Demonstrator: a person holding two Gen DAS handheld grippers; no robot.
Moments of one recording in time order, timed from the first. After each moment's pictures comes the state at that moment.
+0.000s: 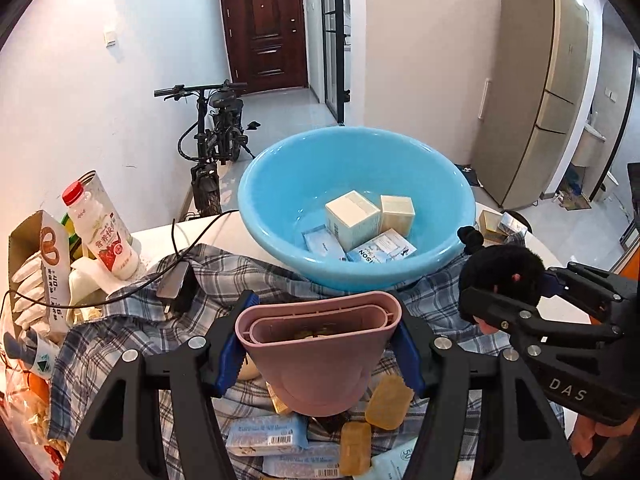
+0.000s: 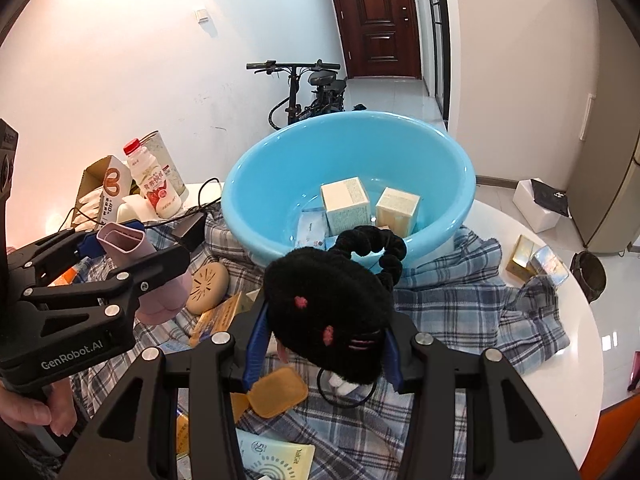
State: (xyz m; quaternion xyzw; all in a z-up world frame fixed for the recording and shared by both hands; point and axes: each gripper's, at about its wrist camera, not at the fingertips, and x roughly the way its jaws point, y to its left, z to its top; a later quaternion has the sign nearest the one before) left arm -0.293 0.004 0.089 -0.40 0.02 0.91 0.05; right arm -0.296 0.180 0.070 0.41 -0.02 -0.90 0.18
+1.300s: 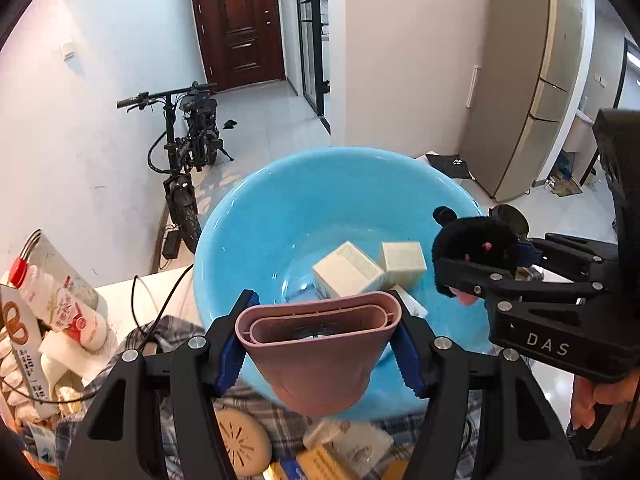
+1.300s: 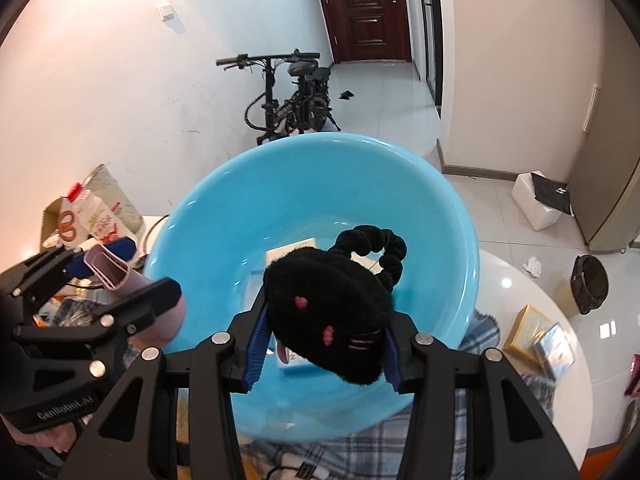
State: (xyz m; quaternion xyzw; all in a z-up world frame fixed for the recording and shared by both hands) left arm -0.426 0.019 0.081 -0.43 0.04 0.90 0.09; right arm -0.441 0.193 0.061 0.45 -0.03 -0.88 0.16
